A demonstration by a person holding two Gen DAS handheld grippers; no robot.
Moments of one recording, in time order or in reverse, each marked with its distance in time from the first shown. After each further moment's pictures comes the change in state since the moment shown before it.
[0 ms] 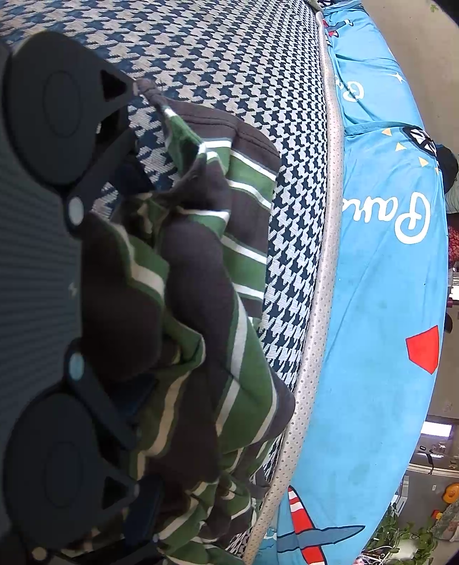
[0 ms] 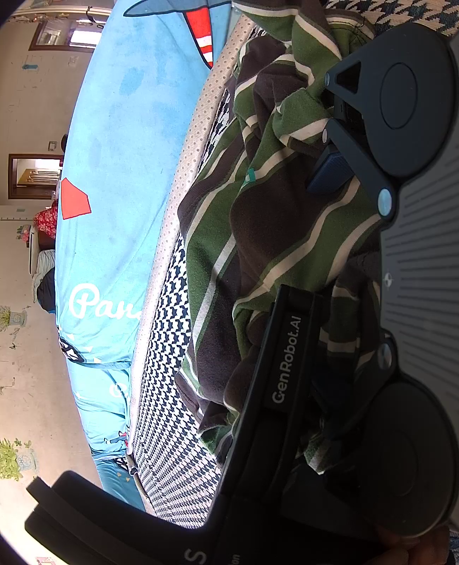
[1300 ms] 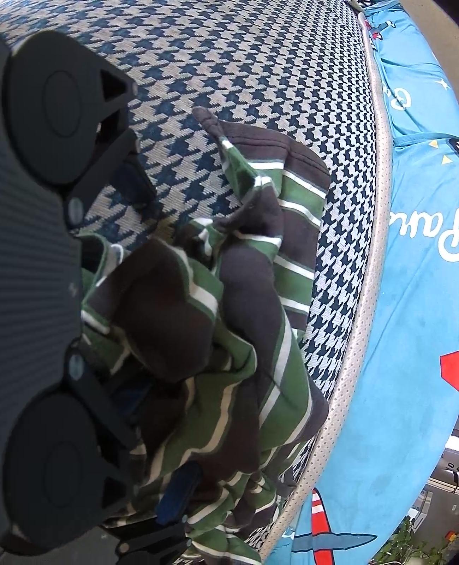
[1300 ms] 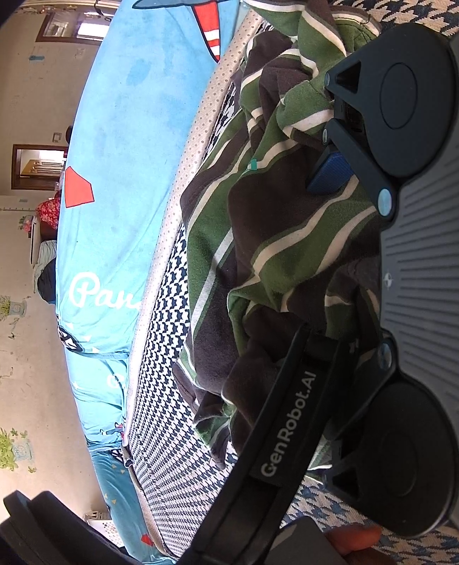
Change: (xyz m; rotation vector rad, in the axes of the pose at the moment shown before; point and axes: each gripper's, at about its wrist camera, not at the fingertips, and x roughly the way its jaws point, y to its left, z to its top) left arm -0.016 0.009 -0.004 -0.063 0.180 -0.023; right arm -0.001 0.004 -0.002 -0.027 -0.005 0.016
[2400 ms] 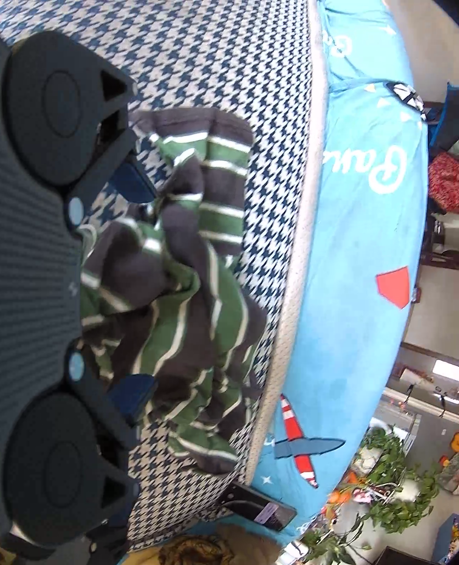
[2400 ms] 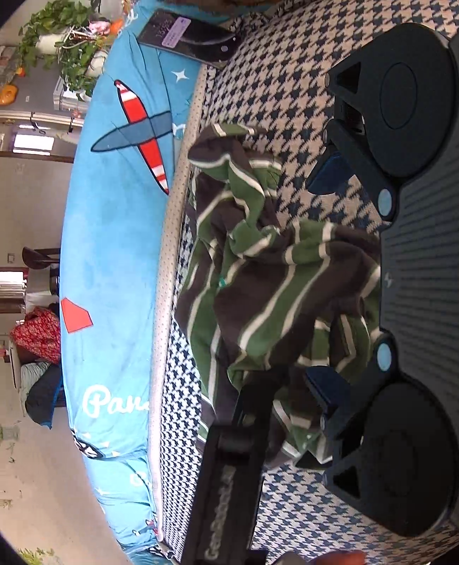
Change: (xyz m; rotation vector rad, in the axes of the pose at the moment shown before) left arm -0.077 -0.012 0.027 0.110 -0.106 -0.186; right arm -0.092 -0.003 0.020 0.291 0.129 -0.331
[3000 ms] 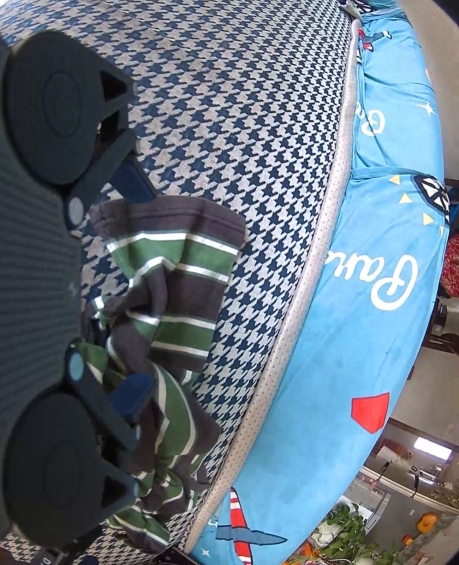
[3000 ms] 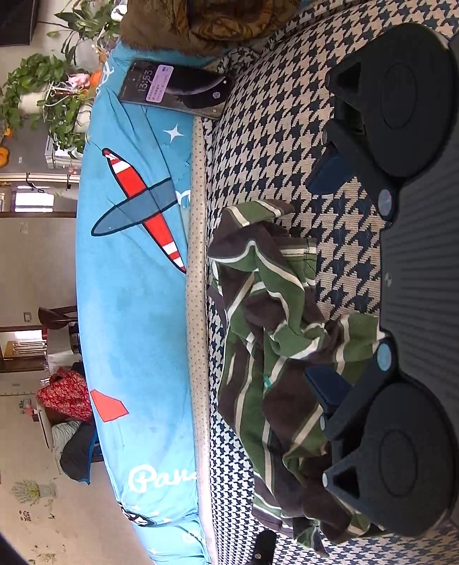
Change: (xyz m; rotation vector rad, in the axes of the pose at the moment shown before) left arm 0.023 0.077 0.027 -0.195 0.033 0.127; right arm 0.020 -0.060 0.016 0.149 -0.058 -0.105
